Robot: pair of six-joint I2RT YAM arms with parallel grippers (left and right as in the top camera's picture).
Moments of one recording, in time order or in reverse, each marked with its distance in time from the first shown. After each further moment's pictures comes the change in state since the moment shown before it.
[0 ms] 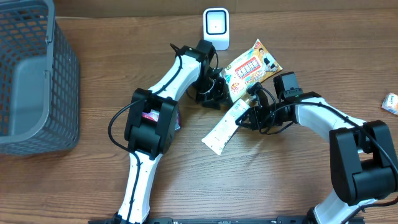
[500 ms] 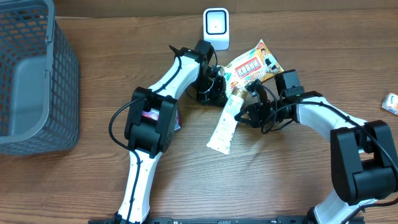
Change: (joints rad) left arm 0.024 0.016 -0.004 0.052 0.029 -0.063; right arm -0.016 0.000 0.003 0.060 -0.064 -0.117
